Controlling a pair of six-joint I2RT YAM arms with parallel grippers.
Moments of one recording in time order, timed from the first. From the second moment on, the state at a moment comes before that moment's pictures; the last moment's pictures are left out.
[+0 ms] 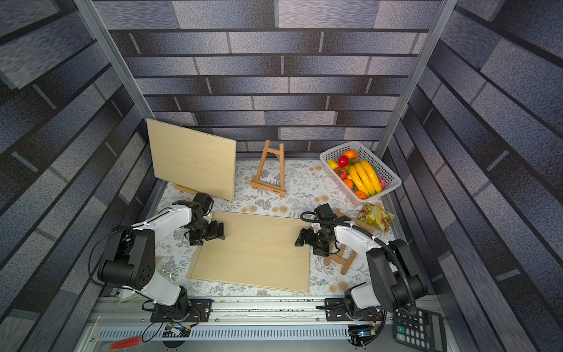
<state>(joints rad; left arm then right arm) -0.16 1.59 0.92 -0.85 0.16 -0.35 0.39 1.43 0.69 -0.58 -0.51 0.62</state>
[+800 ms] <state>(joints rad) -0.18 1.58 0.90 -0.82 0.18 -0.37 0.34 1.12 0.46 -0.31 -0.59 0.81</state>
